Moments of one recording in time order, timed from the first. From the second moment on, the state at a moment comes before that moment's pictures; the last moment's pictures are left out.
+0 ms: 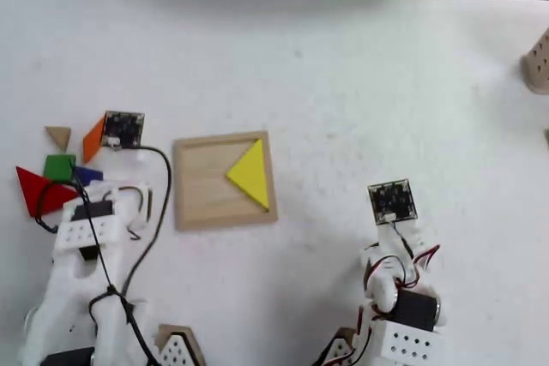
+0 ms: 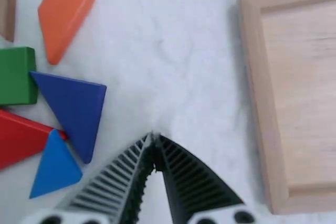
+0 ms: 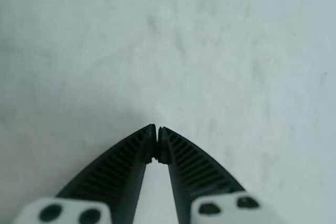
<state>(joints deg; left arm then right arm) -16.4 -32.7 70.5 34.4 -13.5 10.7 -102.7 96.4 72.3 25.7</state>
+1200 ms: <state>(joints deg) -28.6 -32.7 68.3 27.6 -0.3 10.8 -102.7 96.4 72.3 25.7</state>
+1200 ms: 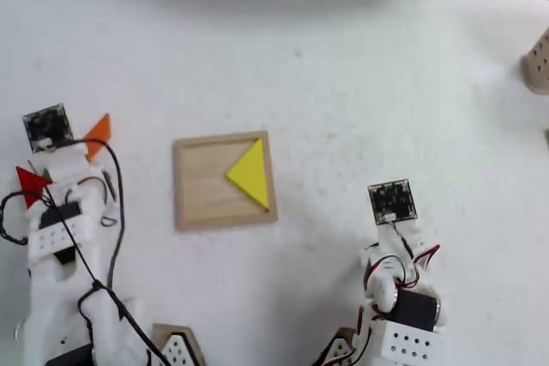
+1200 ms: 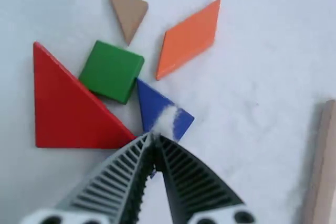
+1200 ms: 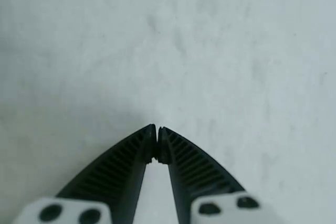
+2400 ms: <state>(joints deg) -42.4 2.2 31.9 45.4 20.4 10.7 -102.7 96.4 72.3 25.7</state>
